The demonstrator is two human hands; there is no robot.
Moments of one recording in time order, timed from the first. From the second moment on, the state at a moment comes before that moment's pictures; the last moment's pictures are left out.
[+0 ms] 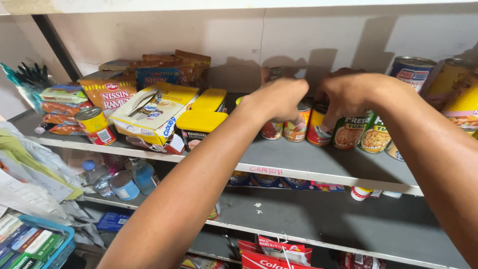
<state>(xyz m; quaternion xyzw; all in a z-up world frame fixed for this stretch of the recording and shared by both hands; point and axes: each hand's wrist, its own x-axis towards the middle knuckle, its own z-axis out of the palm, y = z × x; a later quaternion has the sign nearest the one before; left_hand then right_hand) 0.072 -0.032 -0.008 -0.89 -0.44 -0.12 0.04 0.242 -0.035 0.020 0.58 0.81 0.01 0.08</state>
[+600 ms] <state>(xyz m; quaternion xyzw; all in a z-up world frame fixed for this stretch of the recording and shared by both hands) 0.073 -0.019 -0.012 -0.89 -0.45 -0.09 0.03 0.253 -0.031 0.017 0.57 0.82 0.03 0.08</state>
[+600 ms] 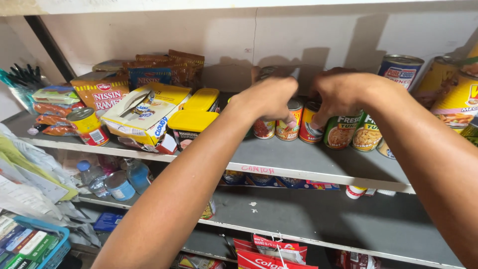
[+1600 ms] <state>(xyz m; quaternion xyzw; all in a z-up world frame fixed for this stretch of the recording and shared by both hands) 0.170 -0.020 -0.024 -0.90 -0.42 -0.15 -0.01 0.358 -0.072 -0.047 0.52 0.67 0.07 -0.52</state>
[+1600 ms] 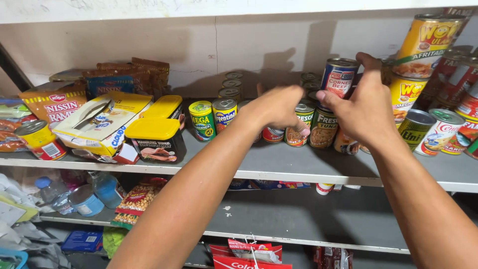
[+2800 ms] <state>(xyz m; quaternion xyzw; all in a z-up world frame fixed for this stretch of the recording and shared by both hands) -0.015 -0.027 -0.012 -0.79 -0.39 -0.43 -0.21 0.186 -0.026 -0.010 0.45 0.76 -0.03 -0.46</state>
